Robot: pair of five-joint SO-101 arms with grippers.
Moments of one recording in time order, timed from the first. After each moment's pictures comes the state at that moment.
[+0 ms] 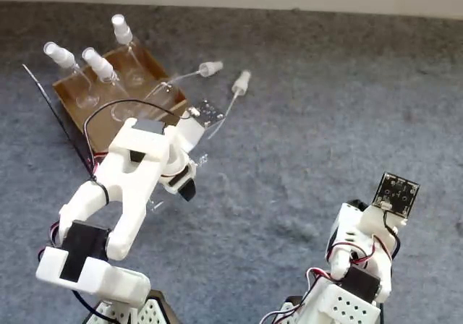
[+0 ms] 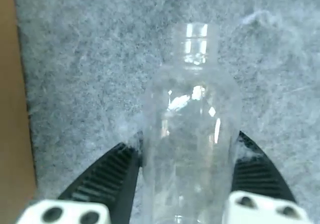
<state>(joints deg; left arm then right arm) 6.3 -0.8 31.0 62.9 -26.7 25.3 -104.6 95.6 55.7 6.3</state>
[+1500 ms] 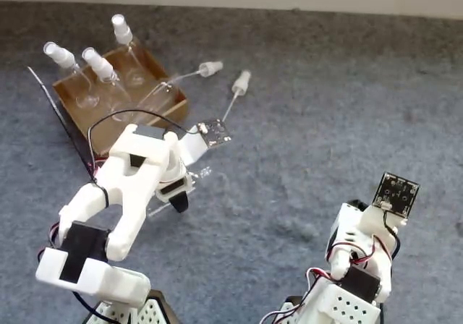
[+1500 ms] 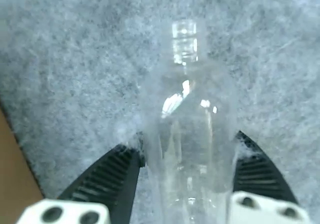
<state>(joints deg) 6.3 -0.9 34.6 61.1 -42.9 25.3 -104.6 95.6 55.7 6.3</state>
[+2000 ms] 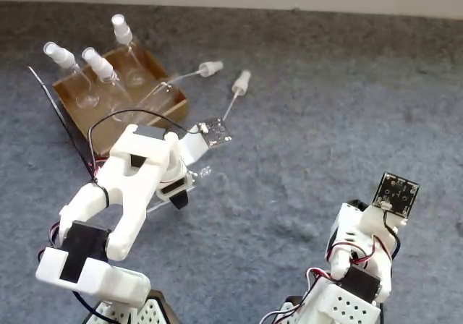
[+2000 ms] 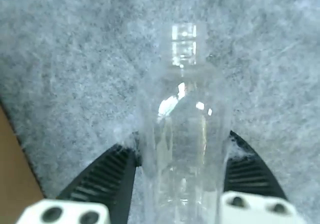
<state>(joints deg) 6.4 -0.9 34.6 60.4 -42.9 25.3 -104.6 95.6 55.7 6.3</state>
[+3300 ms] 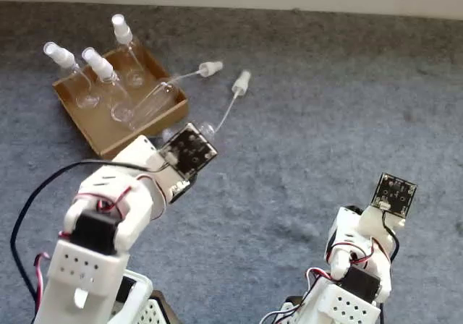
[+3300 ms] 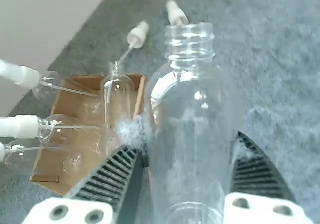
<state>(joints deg) 11.0 -66.3 53.5 58.9 -27.6 25.3 -104.7 95.6 59.3 6.3</state>
